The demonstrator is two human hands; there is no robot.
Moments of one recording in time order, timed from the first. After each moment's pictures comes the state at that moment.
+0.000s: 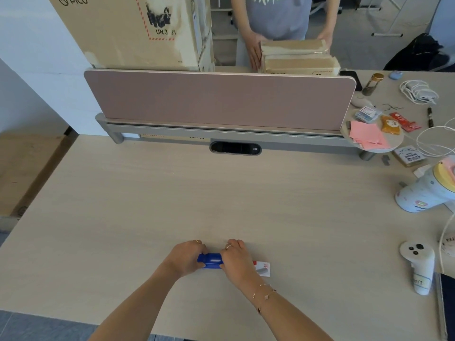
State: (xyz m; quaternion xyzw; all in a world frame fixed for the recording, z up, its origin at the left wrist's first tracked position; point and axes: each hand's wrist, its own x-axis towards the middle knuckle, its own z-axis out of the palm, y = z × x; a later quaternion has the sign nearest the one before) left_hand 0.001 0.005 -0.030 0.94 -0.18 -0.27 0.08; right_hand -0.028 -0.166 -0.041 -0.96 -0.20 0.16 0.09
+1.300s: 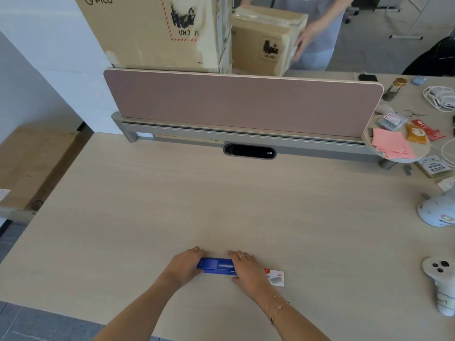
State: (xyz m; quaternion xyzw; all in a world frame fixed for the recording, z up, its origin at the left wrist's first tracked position) left_hand -0.009 0.042 -0.040 0.95 -0.13 -0.27 0.12; right_hand -0.032 -0.166 -0.065 -0.94 -0.19 0.18 0.20
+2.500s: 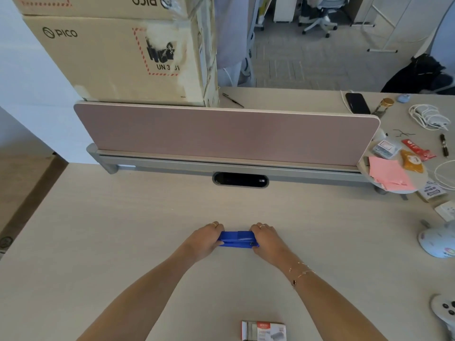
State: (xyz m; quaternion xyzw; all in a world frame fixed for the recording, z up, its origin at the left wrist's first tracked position) left_hand 0.166 -0.023 -0.003 0.94 -0.22 -0.23 0.13; right_hand 0.145 -0.234 -0.026 -0.97 -0.15 0.14 0.16
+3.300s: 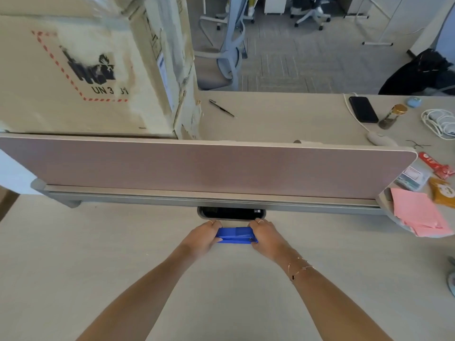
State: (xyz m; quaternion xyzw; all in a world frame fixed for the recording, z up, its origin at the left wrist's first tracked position) left_hand 0.314 -0.056 -0.049 0.94 -0.22 -0.23 0.15; right_hand 0.292 -0.265 -0.052 -0.97 -0.13 0.15 0.16
